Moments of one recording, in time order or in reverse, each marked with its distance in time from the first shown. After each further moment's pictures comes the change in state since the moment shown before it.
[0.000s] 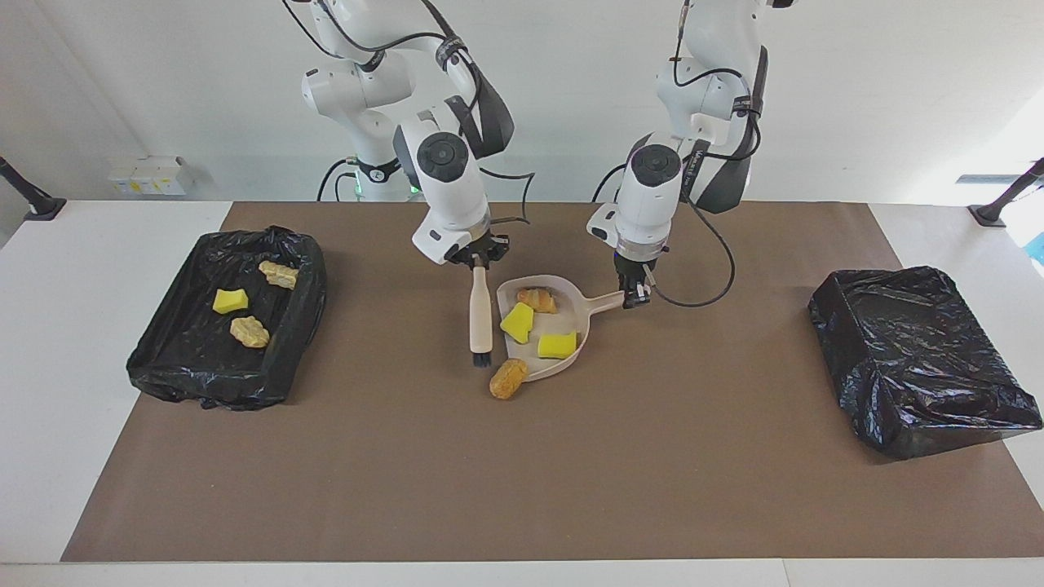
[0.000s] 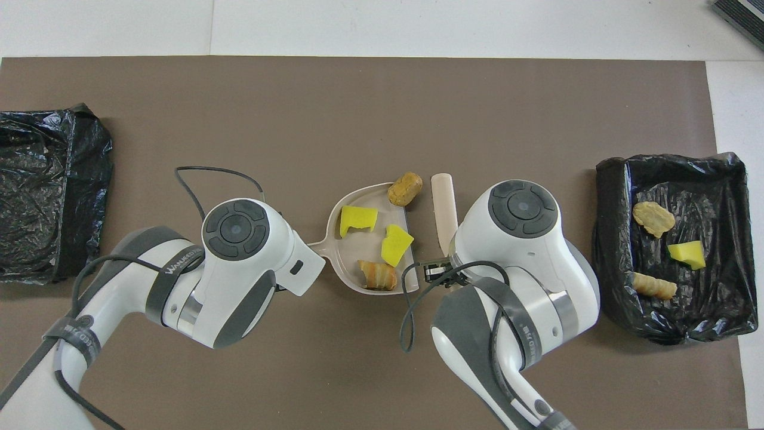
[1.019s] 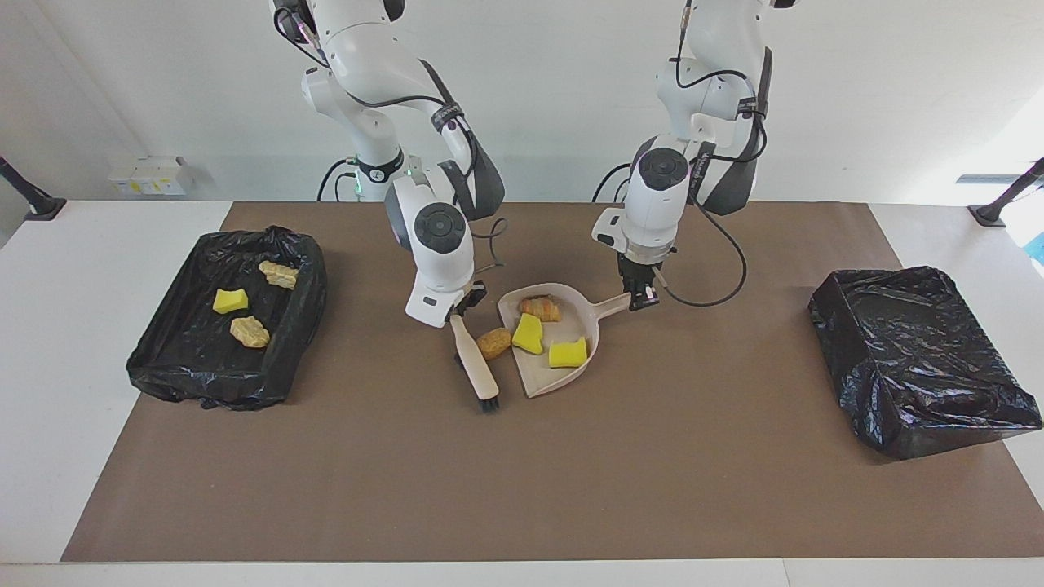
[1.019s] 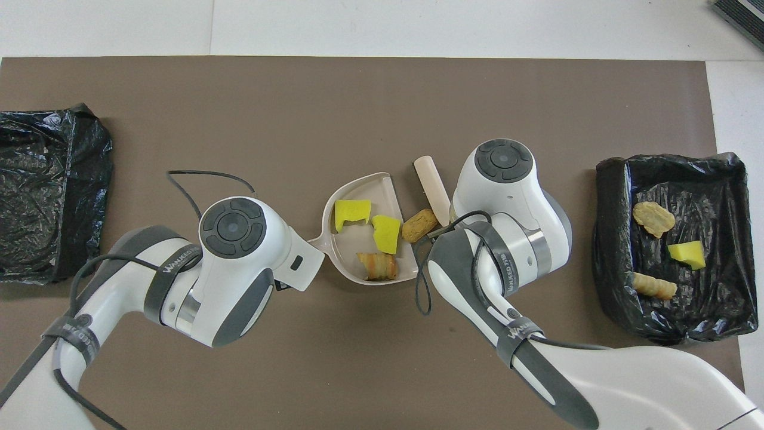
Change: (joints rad) left arm -0.008 0.002 -0.006 -0.001 -0.001 0.000 -0.092; right arm -0.054 0.257 0.014 0.159 0.029 0.054 -0.252
